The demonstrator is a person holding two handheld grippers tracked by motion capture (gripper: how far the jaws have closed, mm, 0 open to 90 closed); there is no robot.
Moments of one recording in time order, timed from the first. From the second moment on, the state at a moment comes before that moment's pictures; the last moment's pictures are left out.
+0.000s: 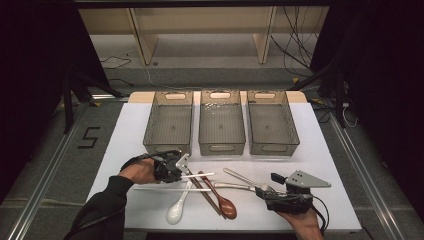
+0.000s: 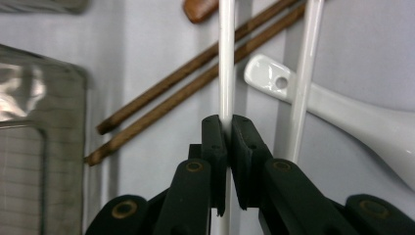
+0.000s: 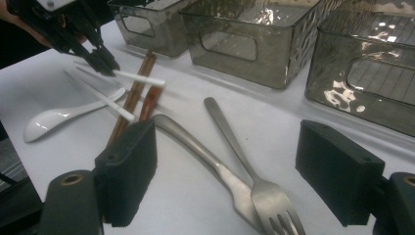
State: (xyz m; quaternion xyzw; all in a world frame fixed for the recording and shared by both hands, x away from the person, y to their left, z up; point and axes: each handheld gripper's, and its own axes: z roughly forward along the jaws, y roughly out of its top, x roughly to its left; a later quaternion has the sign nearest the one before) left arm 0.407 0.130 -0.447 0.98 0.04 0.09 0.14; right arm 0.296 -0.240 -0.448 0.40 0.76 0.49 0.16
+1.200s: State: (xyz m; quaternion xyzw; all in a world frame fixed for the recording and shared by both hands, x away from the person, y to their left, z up) left arm 0.474 0.168 -0.346 0.87 0.34 0.11 0.33; right arm 0.296 -0.241 -0.447 0.39 0.76 0.49 0.16
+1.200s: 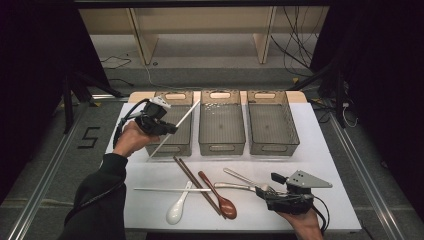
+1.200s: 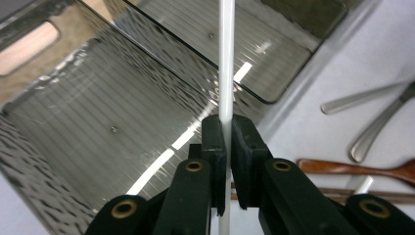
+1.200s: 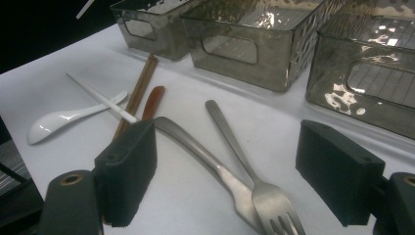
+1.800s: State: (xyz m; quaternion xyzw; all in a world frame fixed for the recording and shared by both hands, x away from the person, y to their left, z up) left arm 0.516 0.181 -0.332 0.84 0.40 0.15 0.35; right arm 0.296 -0.242 -0.448 0.39 0.76 0.49 0.16
